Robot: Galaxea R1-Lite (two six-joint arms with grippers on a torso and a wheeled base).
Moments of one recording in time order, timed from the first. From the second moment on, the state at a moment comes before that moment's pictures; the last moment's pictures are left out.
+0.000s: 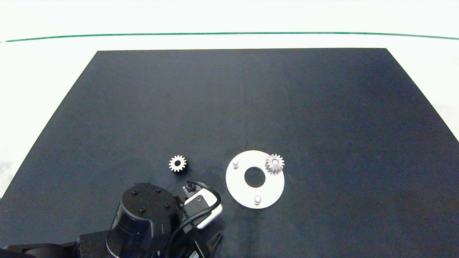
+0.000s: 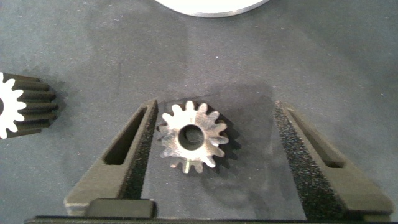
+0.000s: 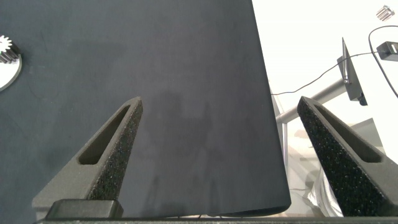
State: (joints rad) left arm -0.88 1.62 -0.47 -0.60 0.25 0.34; right arm 0.23 0.24 -0.82 0.61 -0.40 -0.16
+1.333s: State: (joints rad) left arm -0.81 1.62 -0.45 -0.60 0.21 0.35; right arm 0.24 0.23 -0.84 0.61 -0.40 -0.16
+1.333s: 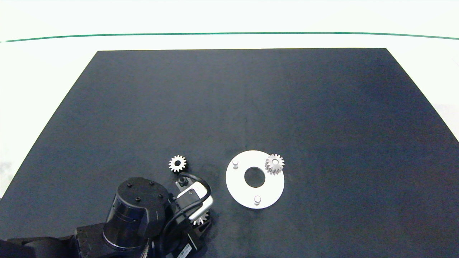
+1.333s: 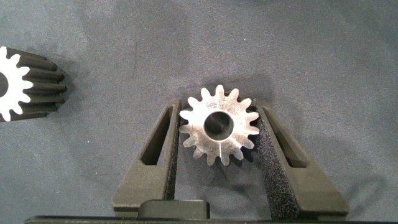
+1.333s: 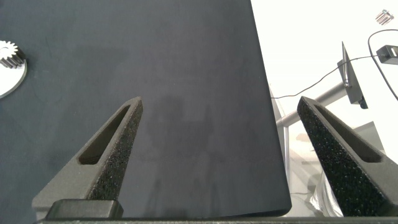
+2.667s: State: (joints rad) left arm -0.89 1.52 -0.57 -0.41 0.21 0.33; right arm 0.26 0.21 -0.68 0.61 -0.37 -0.16
